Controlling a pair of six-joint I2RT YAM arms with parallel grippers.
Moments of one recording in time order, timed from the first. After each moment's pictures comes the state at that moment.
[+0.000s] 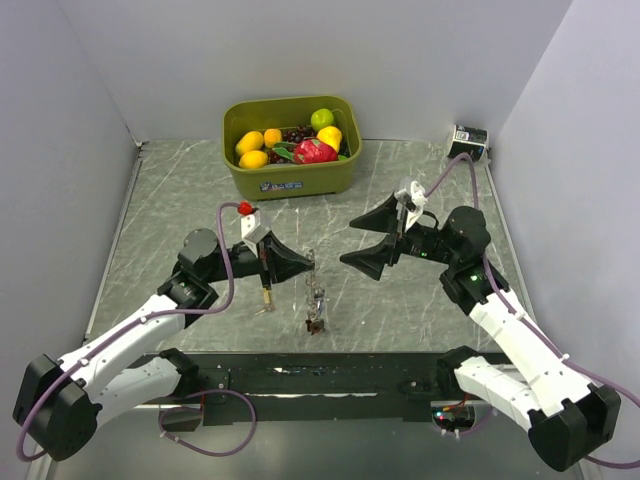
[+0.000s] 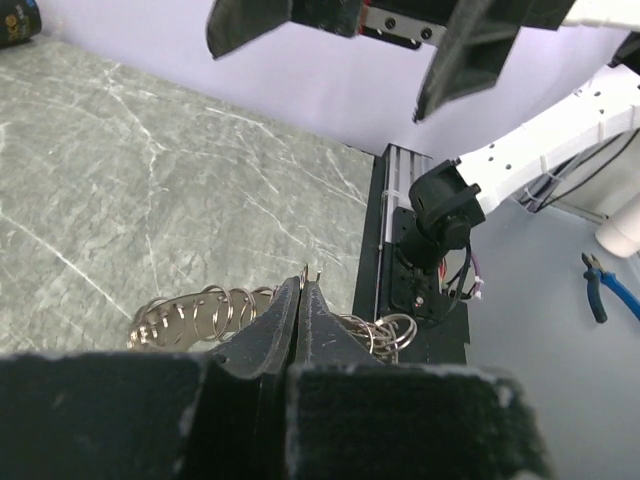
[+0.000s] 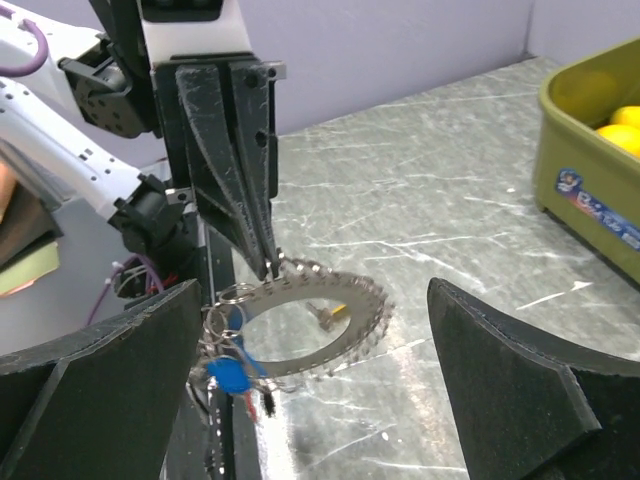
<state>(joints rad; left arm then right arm) -0.61 0.96 0.60 0.45 0.78 -0.34 0.43 0.88 0.81 0.15 -0.86 0.21</state>
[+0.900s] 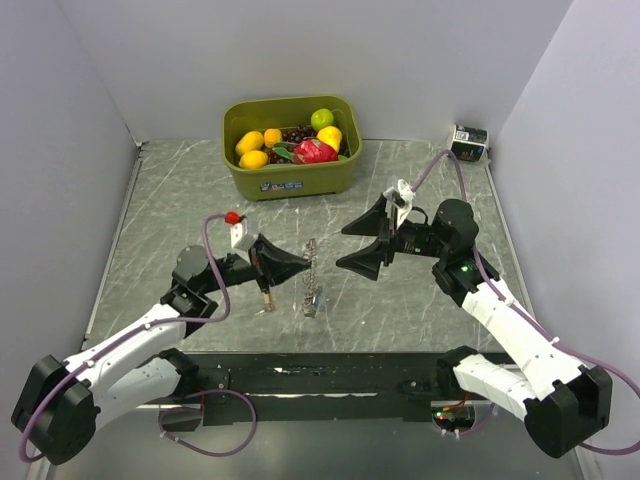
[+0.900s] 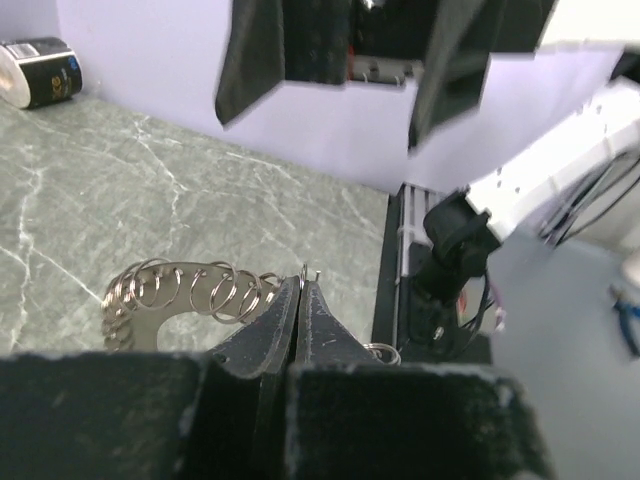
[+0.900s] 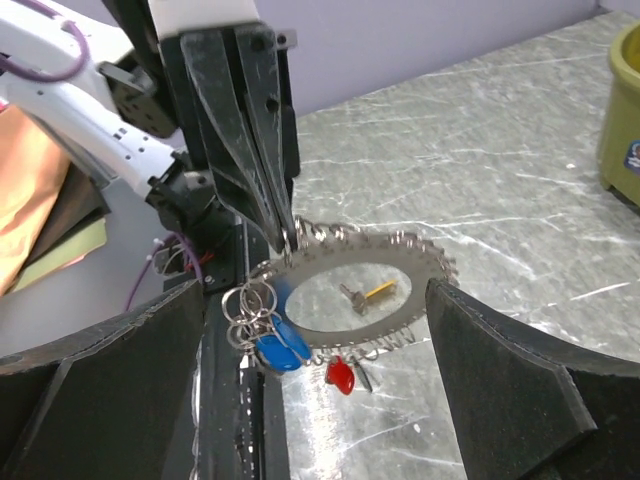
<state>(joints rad) -0.61 0.93 0.48 0.69 0.70 -0.42 0.43 0.97 0.81 0.17 -0.95 0.25</state>
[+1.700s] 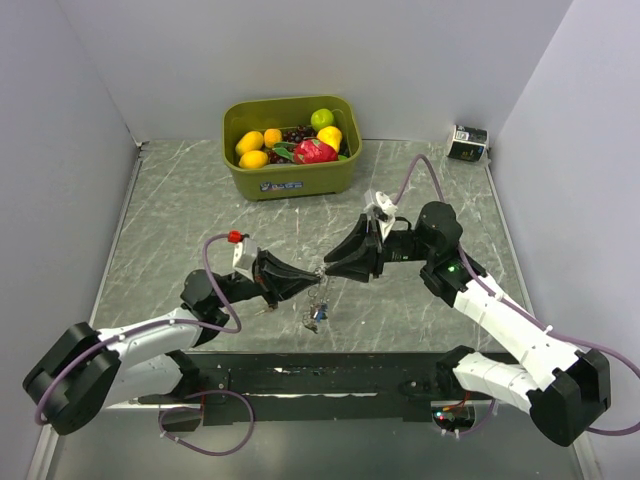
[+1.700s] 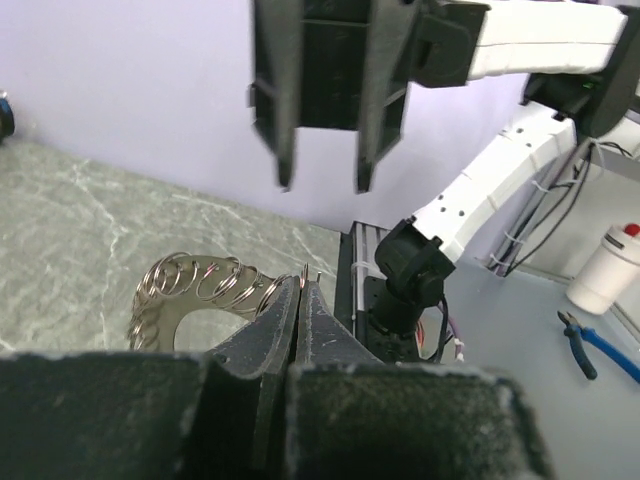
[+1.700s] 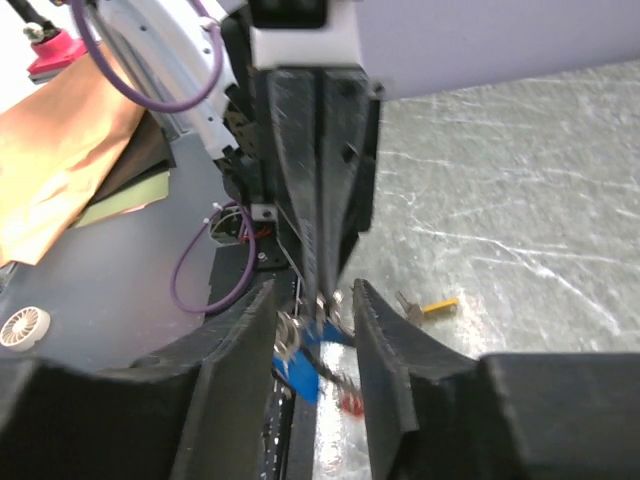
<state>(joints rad) -0.72 1.09 0.30 1.24 0.66 -0.53 0.55 1.02 0.82 0.22 -1.05 0.21</state>
